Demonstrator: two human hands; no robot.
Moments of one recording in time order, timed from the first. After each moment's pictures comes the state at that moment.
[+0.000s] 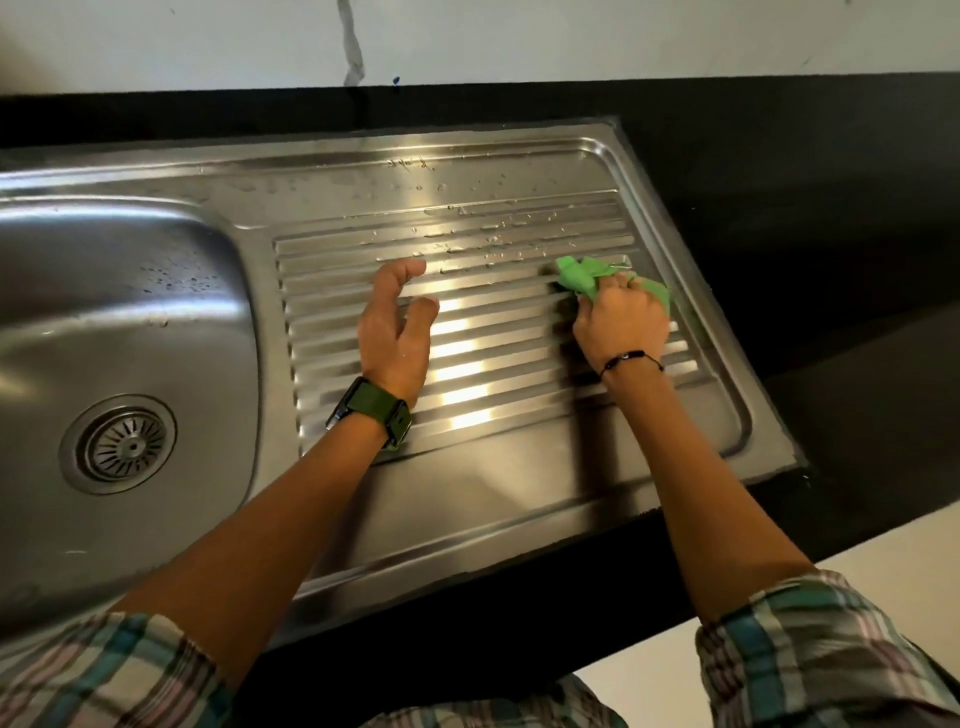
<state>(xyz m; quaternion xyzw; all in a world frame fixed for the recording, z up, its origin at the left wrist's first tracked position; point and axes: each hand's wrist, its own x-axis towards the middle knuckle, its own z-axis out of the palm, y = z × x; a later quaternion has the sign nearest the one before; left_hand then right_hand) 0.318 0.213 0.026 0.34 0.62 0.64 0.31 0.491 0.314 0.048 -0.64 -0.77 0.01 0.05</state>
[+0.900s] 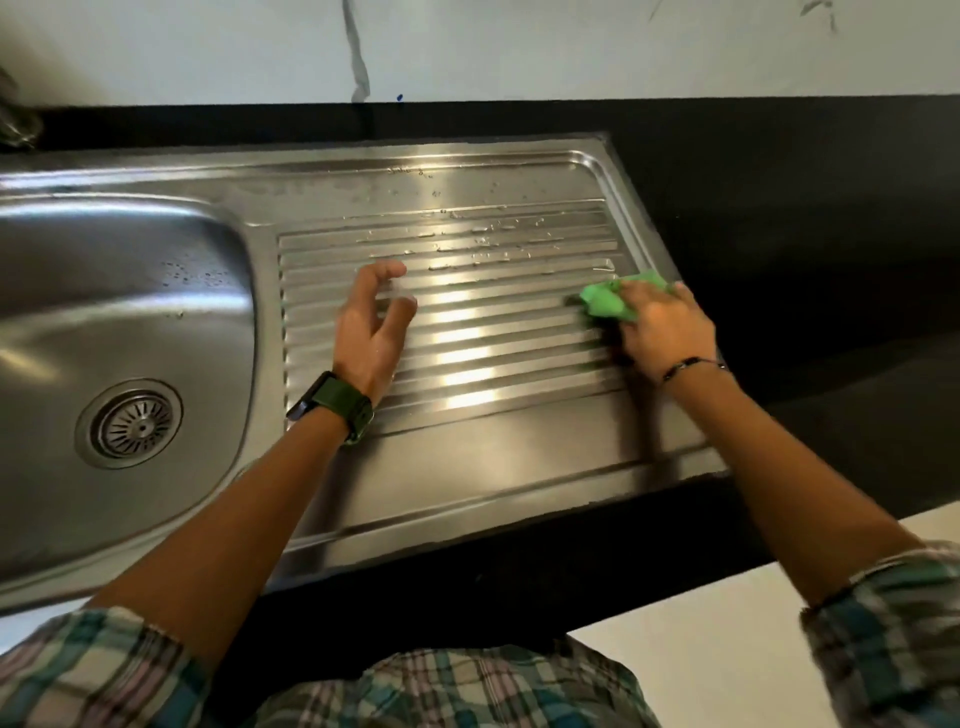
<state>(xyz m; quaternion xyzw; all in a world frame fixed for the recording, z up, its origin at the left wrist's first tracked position) 0.319 0.192 0.043 0.40 0.64 0.59 0.29 0.564 0.328 0.063 -0.53 -0.85 0.03 0.00</state>
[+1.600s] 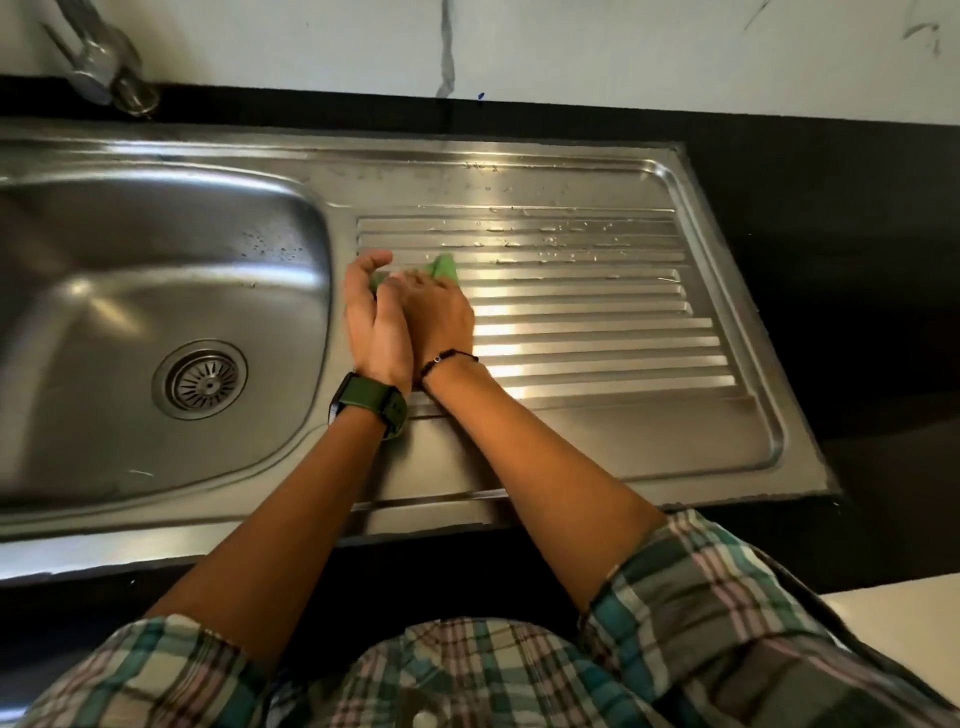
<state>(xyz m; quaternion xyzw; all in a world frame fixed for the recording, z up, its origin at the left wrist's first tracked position) 0.295 0.166 0.040 0.18 0.64 0.71 0.22 0.328 0.211 0.042 -0.36 -0.92 0.10 0.12</state>
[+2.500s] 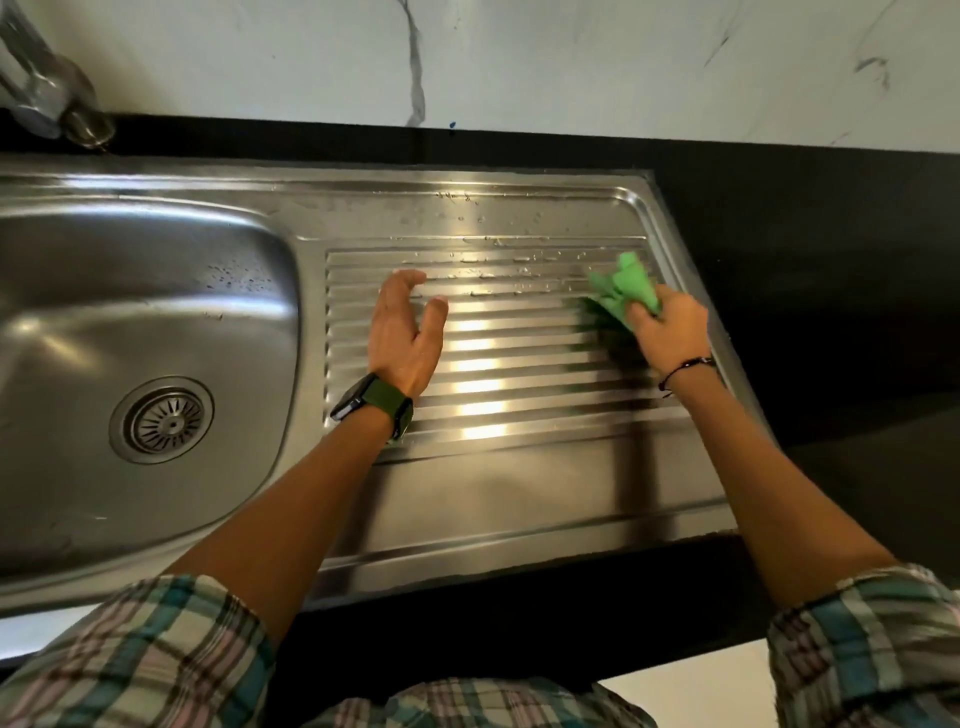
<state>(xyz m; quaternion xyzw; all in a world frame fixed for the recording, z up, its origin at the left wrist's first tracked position) 0.304 0.209 0.041 0.36 0.73 0.54 0.22 0.517 0.356 0.061 -0.57 -0.77 0.19 0.21</state>
